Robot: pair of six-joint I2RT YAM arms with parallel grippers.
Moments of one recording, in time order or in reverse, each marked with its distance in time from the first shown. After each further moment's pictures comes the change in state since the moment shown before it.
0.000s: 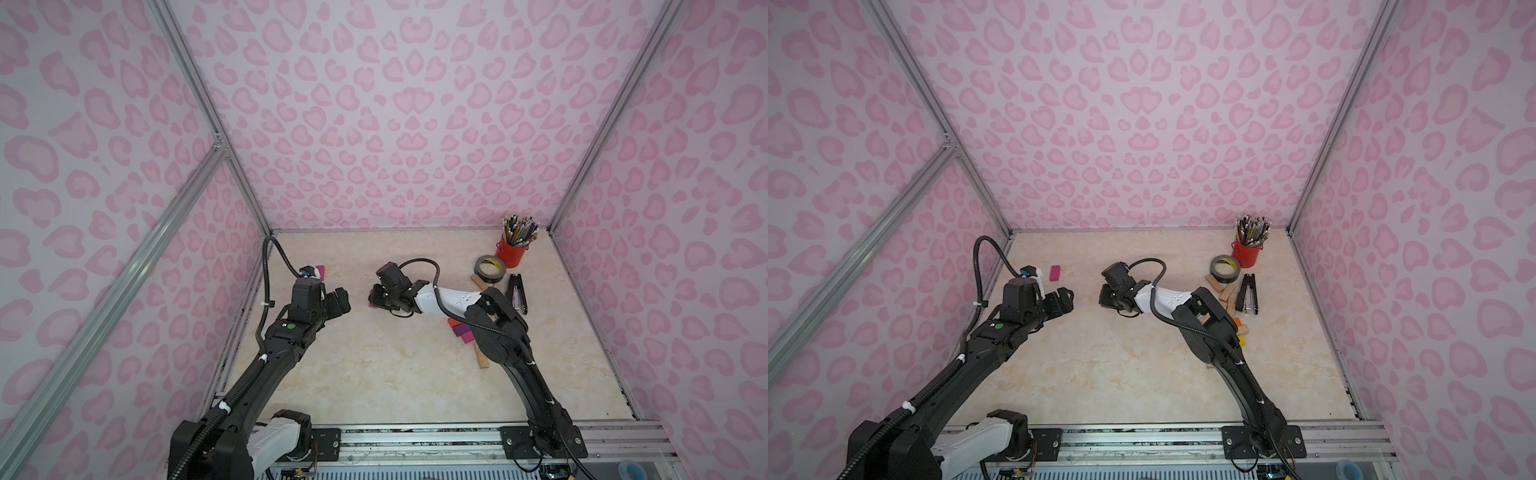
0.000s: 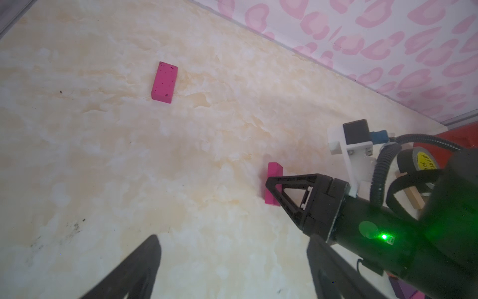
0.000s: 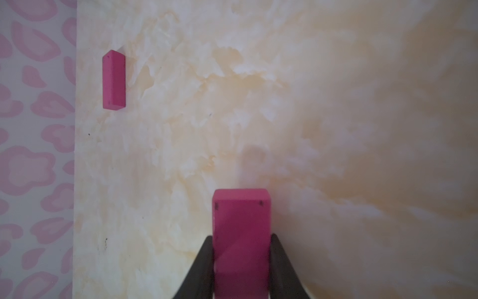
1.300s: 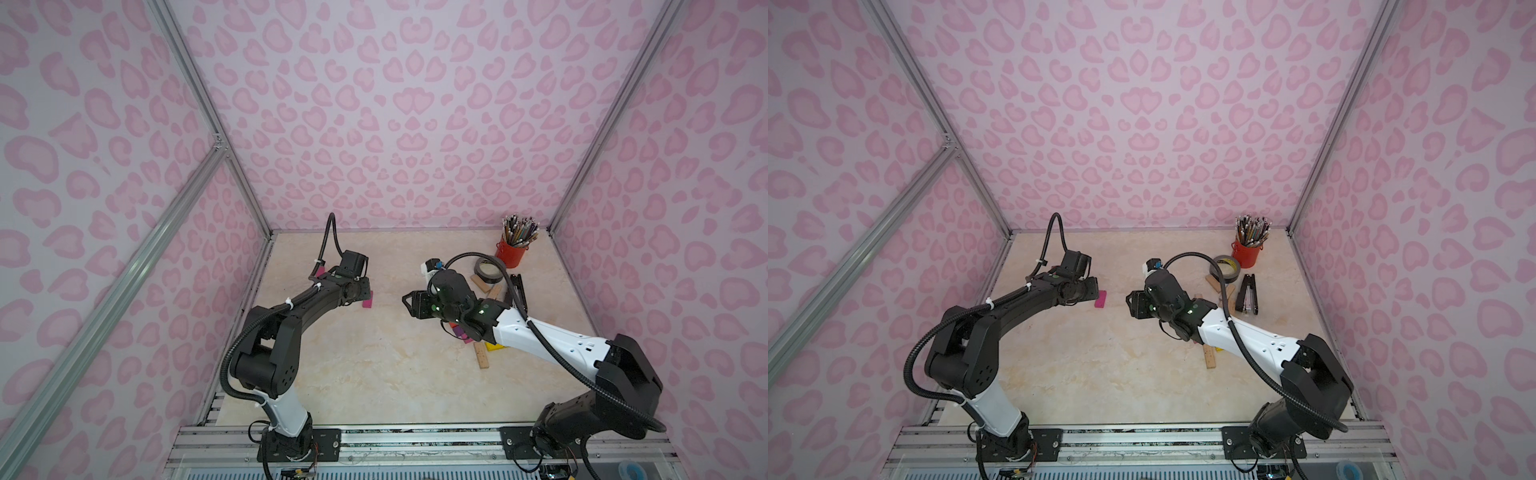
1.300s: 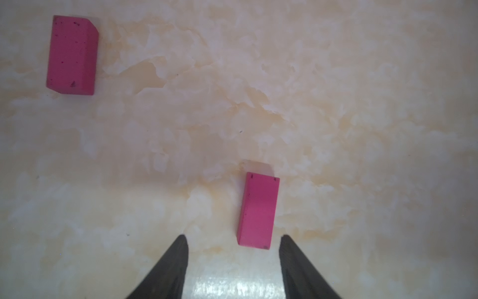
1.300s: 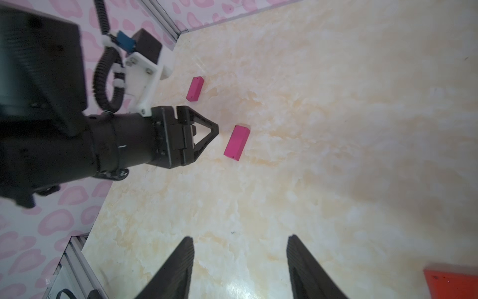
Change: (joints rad) left arm -0.146 0.662 0.460 -0.141 -0.111 0.047; right arm -0.002 -0.879 -0.701 0.040 0.098 -0.306
